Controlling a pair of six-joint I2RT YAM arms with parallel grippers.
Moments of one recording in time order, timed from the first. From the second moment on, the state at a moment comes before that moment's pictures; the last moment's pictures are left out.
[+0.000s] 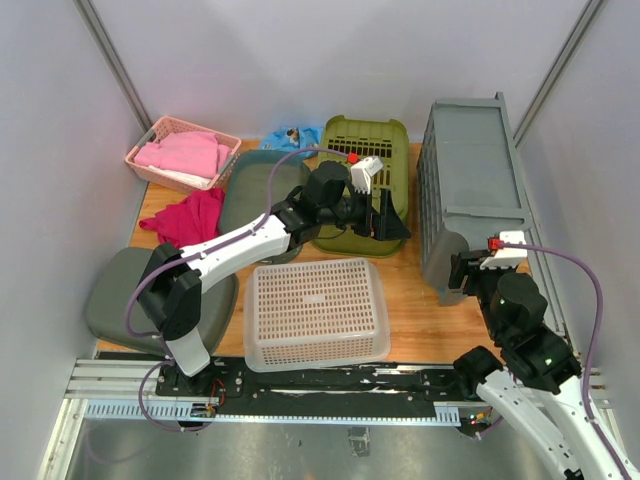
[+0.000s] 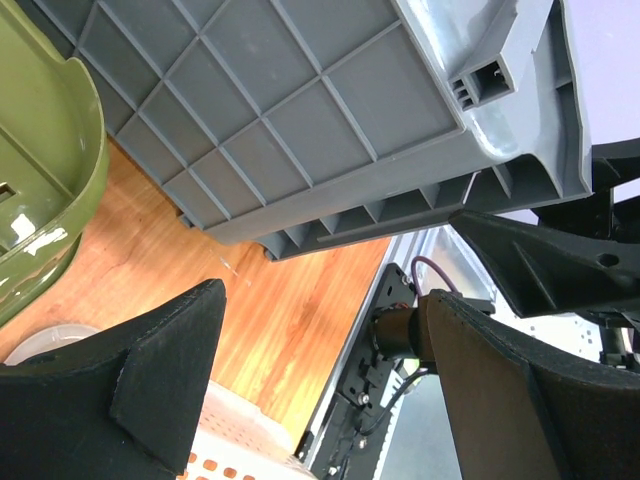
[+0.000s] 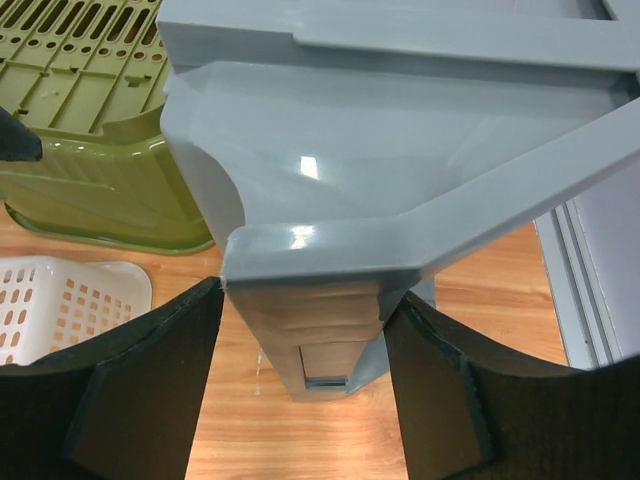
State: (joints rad) left arm -0.82 1.71 1.39 0.00 0.47 -0.63; right arm 0.53 0.31 0.67 -0.58 0.50 0.08
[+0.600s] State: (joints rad) left arm -0.82 1.72 1.41 0.00 0.50 -0.64; right arm 0.53 0.24 0.60 -0.53 0.55 0.15
